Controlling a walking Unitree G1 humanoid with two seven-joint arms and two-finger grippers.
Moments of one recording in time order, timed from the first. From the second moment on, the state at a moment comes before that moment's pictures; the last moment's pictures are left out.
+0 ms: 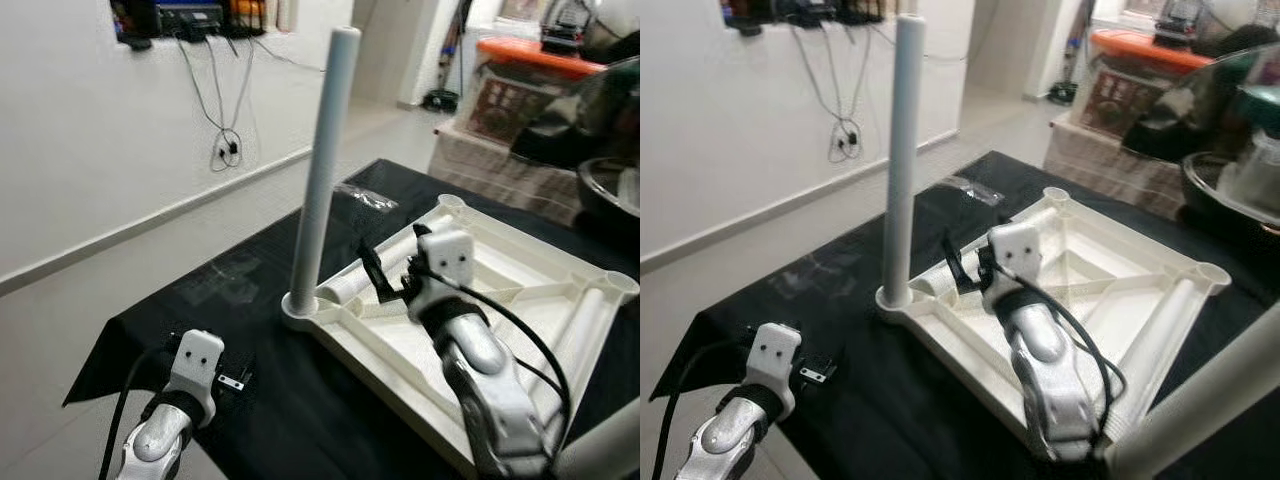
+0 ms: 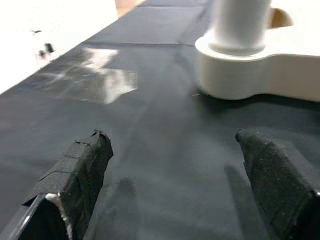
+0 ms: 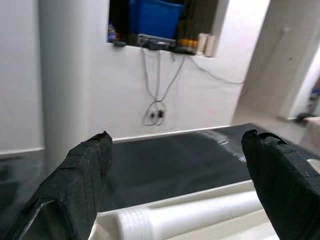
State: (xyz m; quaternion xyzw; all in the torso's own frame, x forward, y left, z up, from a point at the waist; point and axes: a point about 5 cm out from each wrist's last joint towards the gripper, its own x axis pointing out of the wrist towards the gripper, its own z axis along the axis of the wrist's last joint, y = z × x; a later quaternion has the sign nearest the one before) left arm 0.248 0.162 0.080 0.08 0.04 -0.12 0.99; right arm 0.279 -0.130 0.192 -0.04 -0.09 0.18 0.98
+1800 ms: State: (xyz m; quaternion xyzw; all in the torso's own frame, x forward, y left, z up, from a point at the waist) left arm 0.238 0.167 0.079 0.08 0.04 -0.10 0.99; right arm 0.318 -0.392 0.267 -0.27 -0.08 -0.23 0.93
